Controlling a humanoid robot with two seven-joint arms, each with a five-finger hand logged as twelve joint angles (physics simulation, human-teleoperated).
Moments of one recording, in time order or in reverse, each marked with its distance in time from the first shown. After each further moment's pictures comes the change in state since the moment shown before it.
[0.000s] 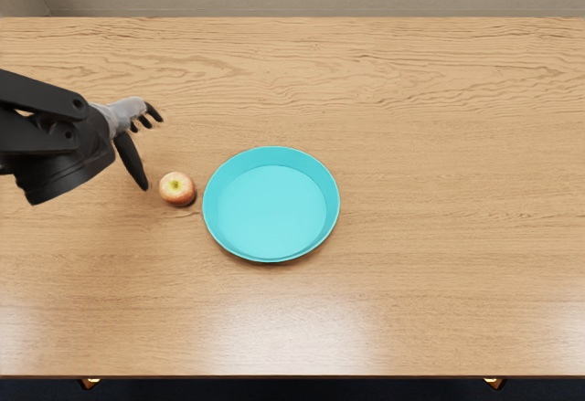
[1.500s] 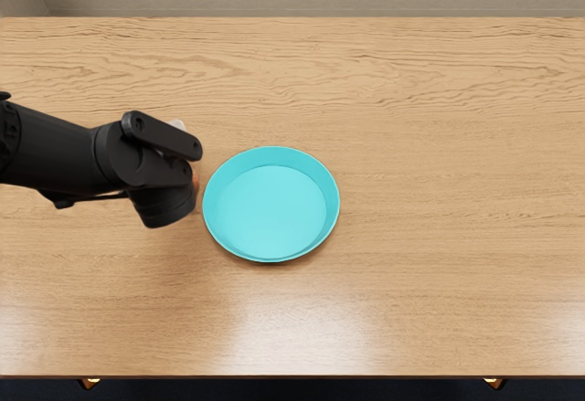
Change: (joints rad) left arm 0.159 -0.415 0.051 0.301 -0.168 0.114 0.152; right arm 0.000 0.000 0.000 0.000 0.000 0.000 0.000
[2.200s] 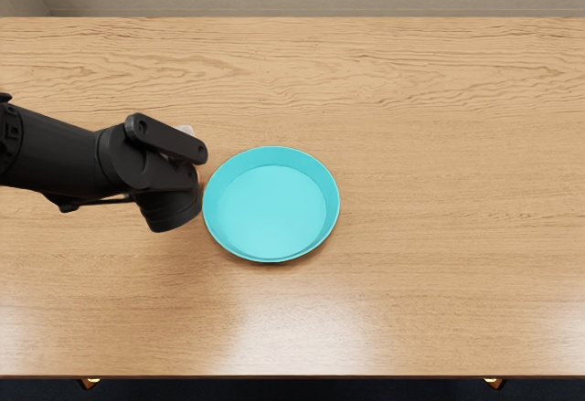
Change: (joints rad) left arm 0.010 0.000 -0.032 -0.011 0.005 0.000 -0.006; right arm 0.000 0.000 0.000 0.000 0.000 0.000 0.000
